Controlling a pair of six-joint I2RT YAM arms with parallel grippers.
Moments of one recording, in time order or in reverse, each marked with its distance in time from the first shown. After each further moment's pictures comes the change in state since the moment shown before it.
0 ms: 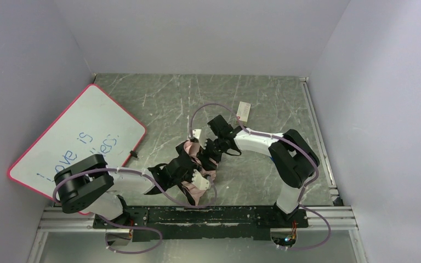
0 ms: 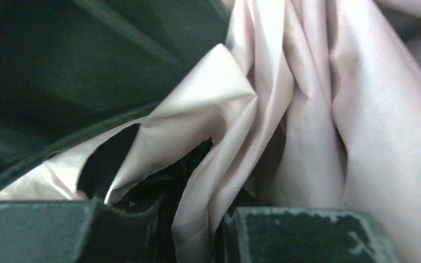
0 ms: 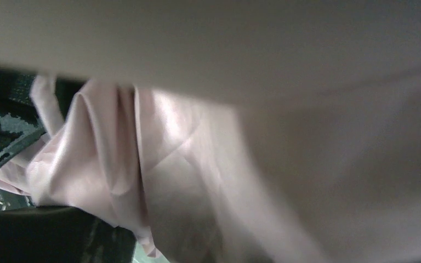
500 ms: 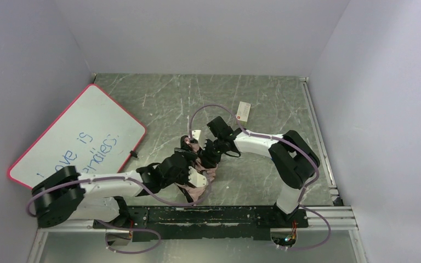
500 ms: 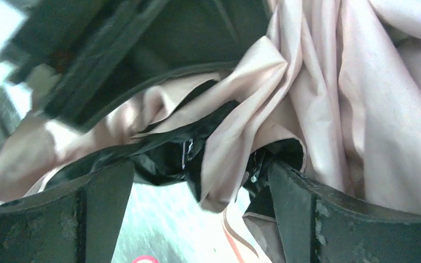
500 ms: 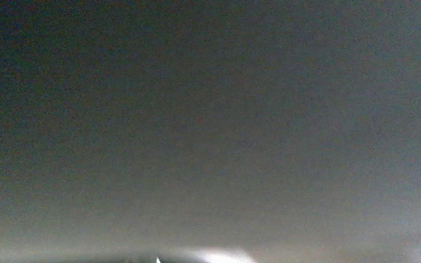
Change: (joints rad) left arm -0.008 -0.191 0.006 -0.154 -0.020 -0.118; right arm 0.024 -0.009 -0.031 0.057 0.049 0.013
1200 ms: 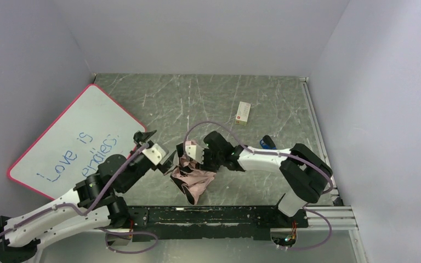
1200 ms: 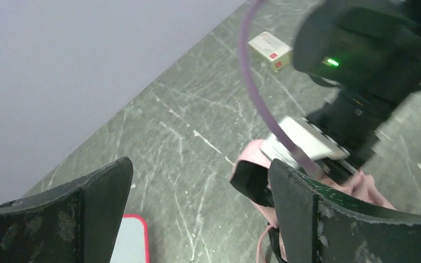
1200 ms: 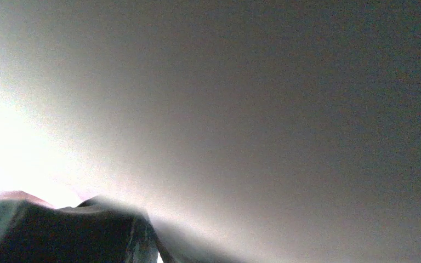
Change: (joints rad) left arm -0.007 -0.801 0.127 -0.351 -0.114 -0.569; right arm 0.144 -0.158 -0.187 0.213 0.282 -0.179
